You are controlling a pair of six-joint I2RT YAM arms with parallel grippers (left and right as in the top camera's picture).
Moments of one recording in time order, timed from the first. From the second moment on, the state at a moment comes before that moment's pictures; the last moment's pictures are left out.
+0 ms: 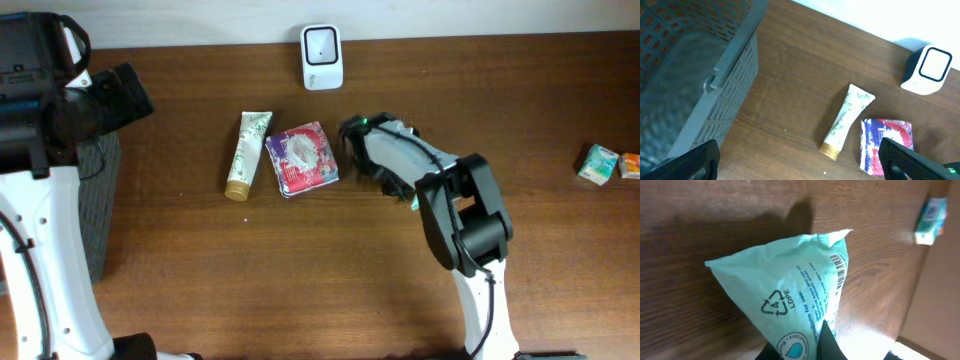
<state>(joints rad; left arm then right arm) 0.13 1.61 2.08 -1.35 -0.08 -0.27 0.42 2.30 1.69 -1.27 0.68 0.54</state>
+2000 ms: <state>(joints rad) 0.13 1.61 2.08 -1.35 -0.08 -0.27 0.38 2.48 2.14 -0.10 -0.16 0.28</state>
